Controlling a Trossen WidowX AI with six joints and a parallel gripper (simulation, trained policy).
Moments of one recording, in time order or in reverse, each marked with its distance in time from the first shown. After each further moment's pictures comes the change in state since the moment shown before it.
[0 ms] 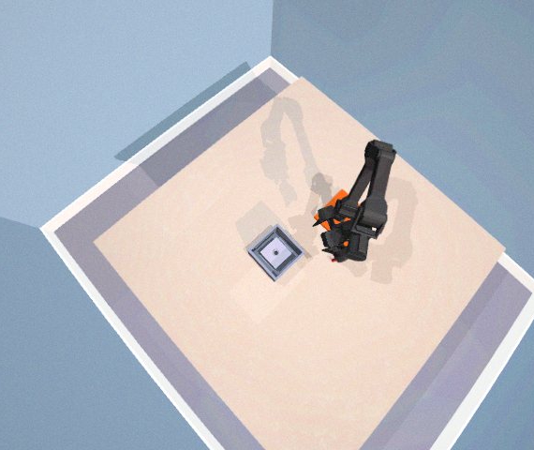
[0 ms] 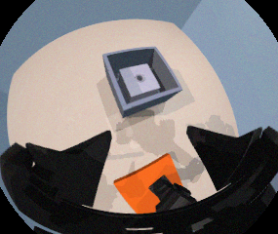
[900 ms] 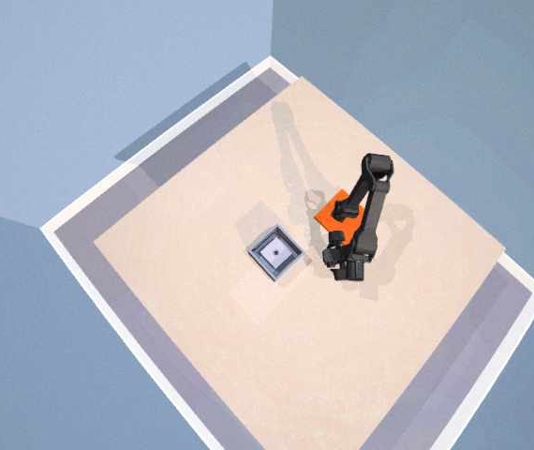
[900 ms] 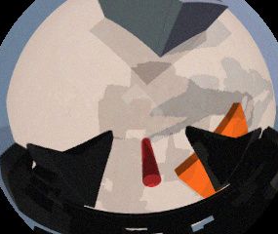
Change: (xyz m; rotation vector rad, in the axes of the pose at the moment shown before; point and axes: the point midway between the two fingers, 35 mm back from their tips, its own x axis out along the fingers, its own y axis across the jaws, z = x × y) arm 0.082 0.102 -0.092 0.369 0.300 0.105
